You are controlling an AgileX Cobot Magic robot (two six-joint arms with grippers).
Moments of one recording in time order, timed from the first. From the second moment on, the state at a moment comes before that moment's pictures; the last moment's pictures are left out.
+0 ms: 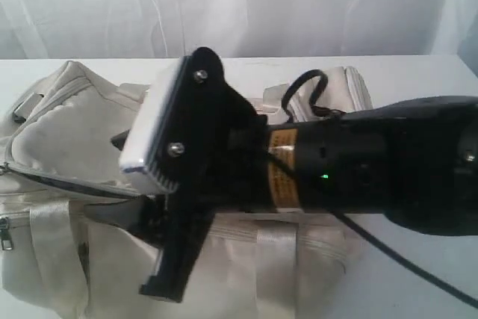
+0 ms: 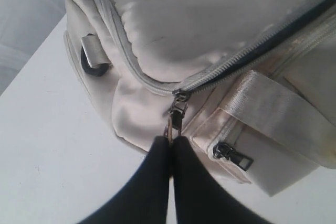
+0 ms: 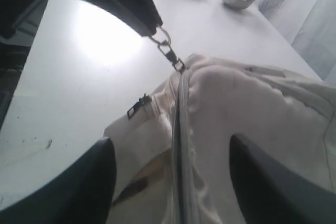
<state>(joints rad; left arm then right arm) -1.08 0.62 -0.63 0.73 1.07 -0.34 1.01 1.39 -0.82 -1.22 -0.46 0.72</state>
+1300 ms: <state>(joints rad) -1.08 0.62 -0.63 0.79 1.06 -0.27 1.08 1.77 -1.09 -1.10 -0.36 0.58</state>
